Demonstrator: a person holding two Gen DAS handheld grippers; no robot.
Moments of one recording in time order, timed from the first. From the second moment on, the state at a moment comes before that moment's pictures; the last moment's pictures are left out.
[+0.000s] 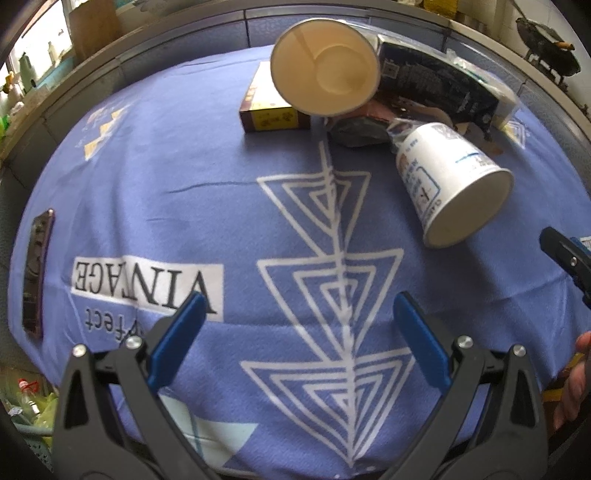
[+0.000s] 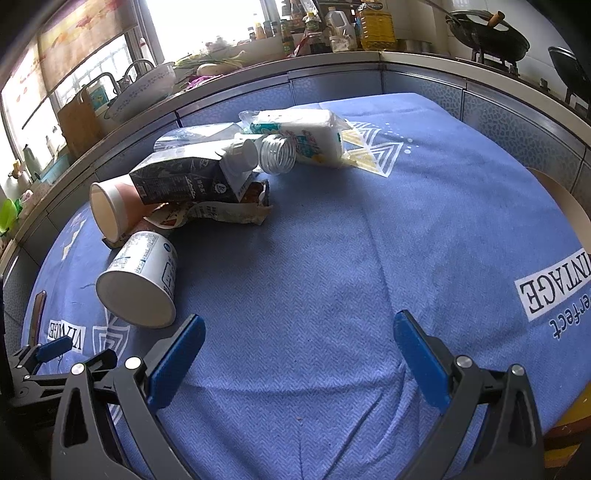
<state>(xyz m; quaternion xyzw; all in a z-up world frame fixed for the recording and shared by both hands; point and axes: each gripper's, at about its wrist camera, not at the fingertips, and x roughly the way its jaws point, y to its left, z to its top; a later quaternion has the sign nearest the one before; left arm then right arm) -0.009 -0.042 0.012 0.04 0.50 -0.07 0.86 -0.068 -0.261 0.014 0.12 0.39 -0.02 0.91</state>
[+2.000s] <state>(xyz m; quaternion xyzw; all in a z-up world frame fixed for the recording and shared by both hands) 0.013 -0.045 0.124 0.05 0.34 -0.27 0.90 -0.006 -0.342 0.104 0.19 0.25 0.22 0.93</state>
